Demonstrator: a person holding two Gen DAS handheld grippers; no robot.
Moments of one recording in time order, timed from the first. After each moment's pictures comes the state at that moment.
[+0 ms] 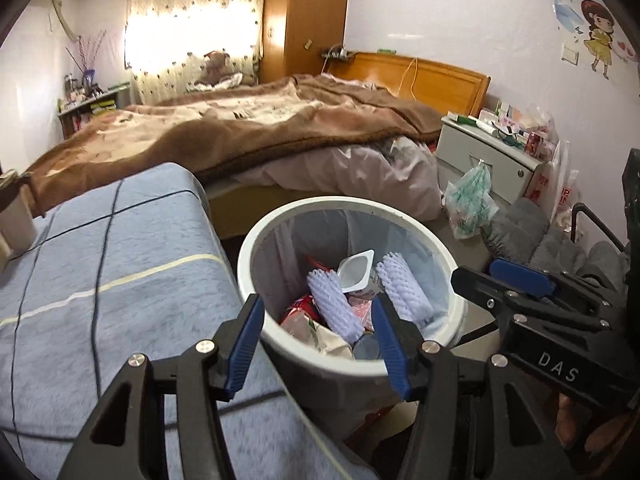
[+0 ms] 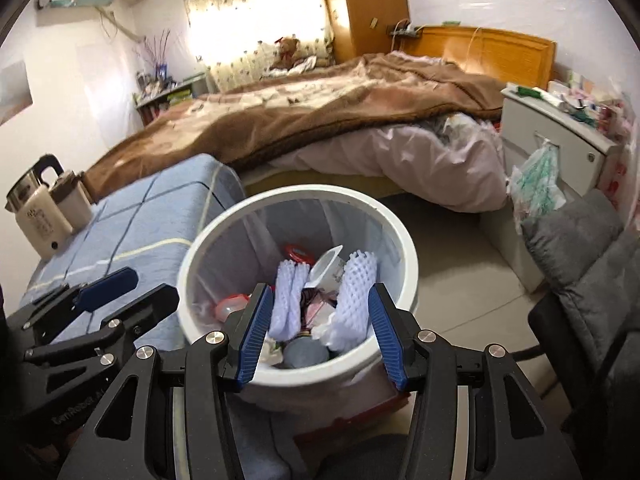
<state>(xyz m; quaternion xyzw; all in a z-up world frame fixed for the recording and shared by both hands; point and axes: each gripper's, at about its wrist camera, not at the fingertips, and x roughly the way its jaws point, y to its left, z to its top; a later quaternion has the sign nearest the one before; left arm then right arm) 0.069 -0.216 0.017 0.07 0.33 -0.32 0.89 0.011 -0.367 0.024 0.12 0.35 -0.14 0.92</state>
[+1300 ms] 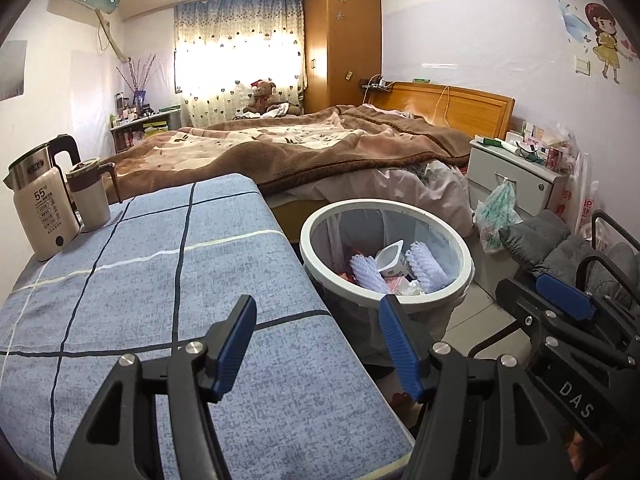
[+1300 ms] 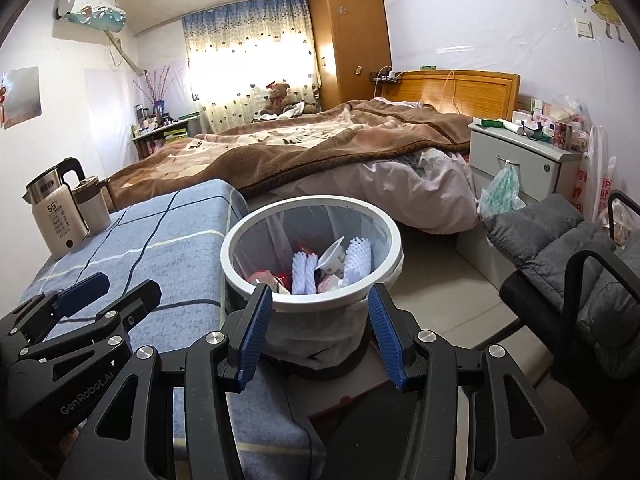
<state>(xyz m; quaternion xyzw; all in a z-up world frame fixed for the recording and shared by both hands) -0.005 -0.163 0.021 0.07 0.28 -0.24 0.93 -0.080 -0.302 0.028 0.10 0.27 -0.18 0.94</state>
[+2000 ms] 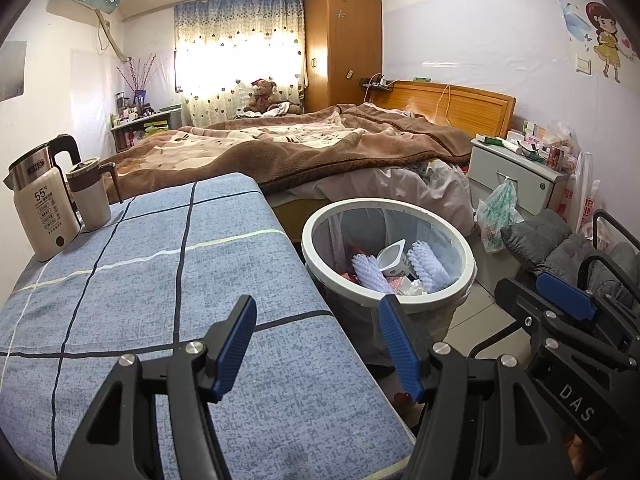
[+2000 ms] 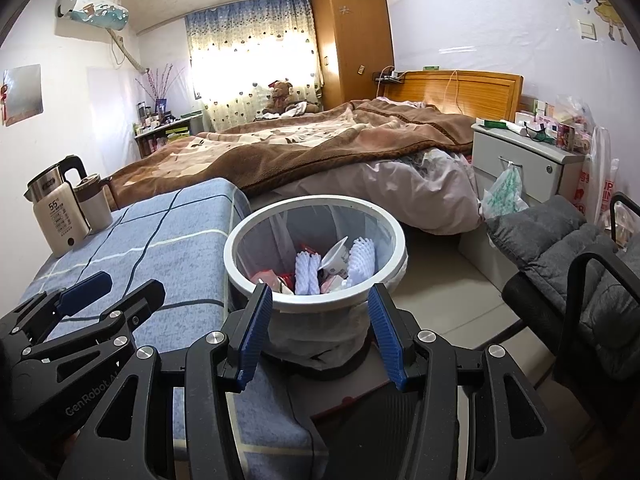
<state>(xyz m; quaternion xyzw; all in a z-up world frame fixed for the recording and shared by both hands) -0.005 -0.162 0.021 0.07 0.28 -0.23 0.93 -0.079 -0.297 0.028 0.10 0.27 -0.18 0.94</state>
